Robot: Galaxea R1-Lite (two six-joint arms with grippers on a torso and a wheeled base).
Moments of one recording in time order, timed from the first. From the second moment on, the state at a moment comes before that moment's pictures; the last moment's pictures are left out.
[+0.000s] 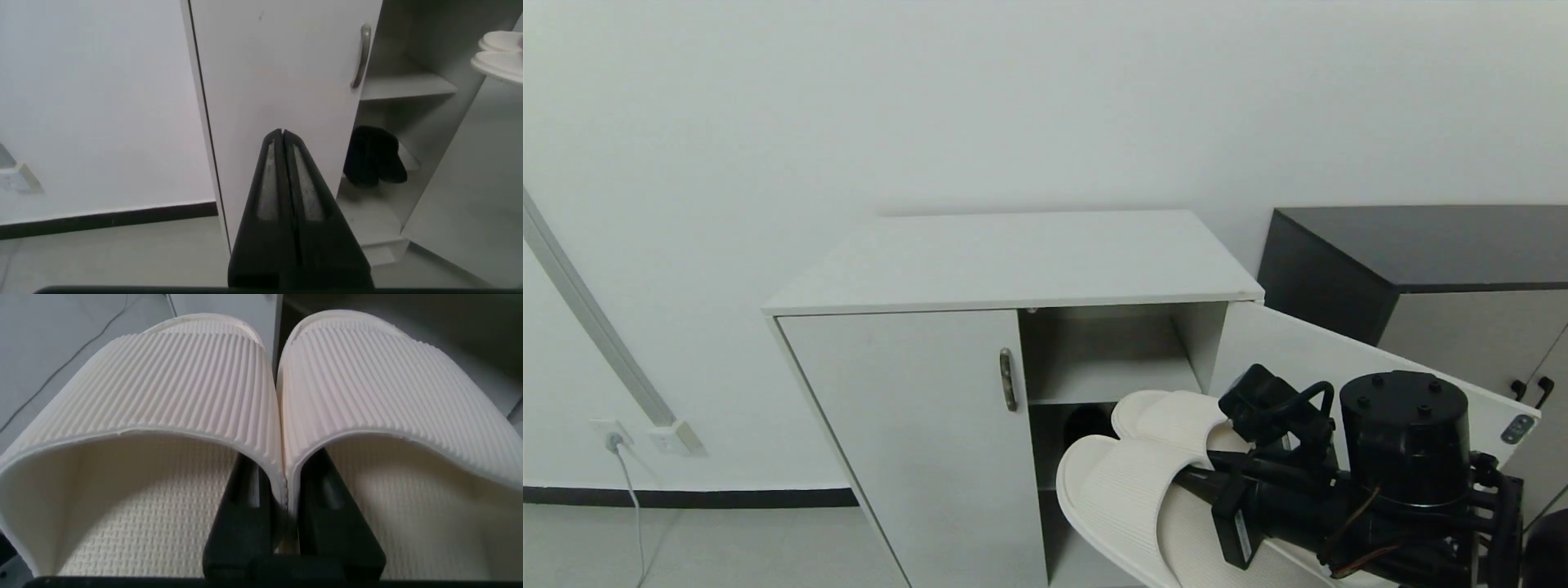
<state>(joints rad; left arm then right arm) 0.00 0.00 0.00 0.01 -0.04 0.02 0.77 1.67 -0.52 -0.81 0.05 -0.04</state>
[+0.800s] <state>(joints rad) 0.00 0.00 0.00 0.01 -0.04 0.02 0.78 1.68 -0.51 -0.81 0.05 -0.04</state>
